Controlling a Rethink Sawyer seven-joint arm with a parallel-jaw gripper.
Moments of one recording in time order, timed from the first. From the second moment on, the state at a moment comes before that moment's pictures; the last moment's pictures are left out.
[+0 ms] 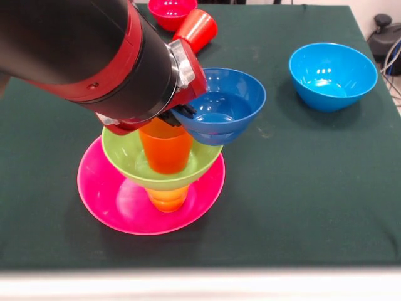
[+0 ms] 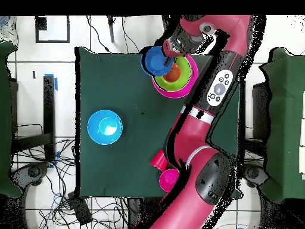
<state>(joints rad) -0.66 0.01 2.00 0.22 -1.82 2.24 1.08</state>
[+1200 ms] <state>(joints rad) -0.68 0.01 2.12 0.22 -2.00 2.26 0.96</state>
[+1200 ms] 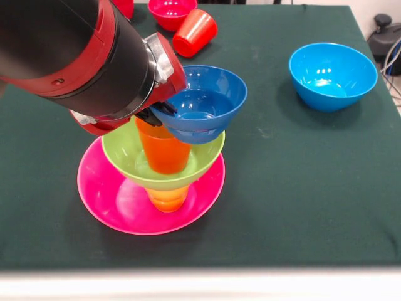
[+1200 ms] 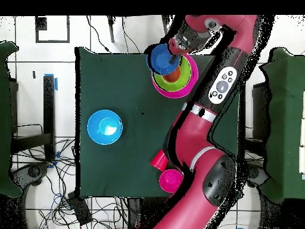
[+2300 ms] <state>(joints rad) -0.69 0.00 2.12 0.24 -1.98 2.26 0.96</state>
